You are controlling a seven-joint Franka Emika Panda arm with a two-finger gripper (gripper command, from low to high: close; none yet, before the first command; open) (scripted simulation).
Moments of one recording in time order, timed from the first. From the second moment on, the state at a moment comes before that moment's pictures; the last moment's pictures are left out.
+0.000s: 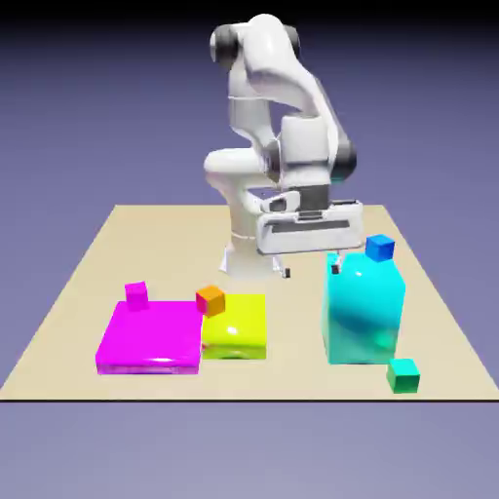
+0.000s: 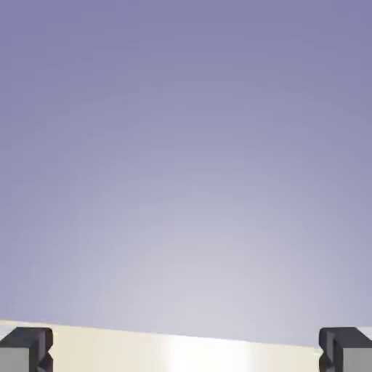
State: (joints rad) arm 0.13 0.02 0.12 -2.23 0.00 2.52 0.96
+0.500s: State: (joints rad) arm 0.23 0.56 0.23 -1.70 0.01 2.05 1.16
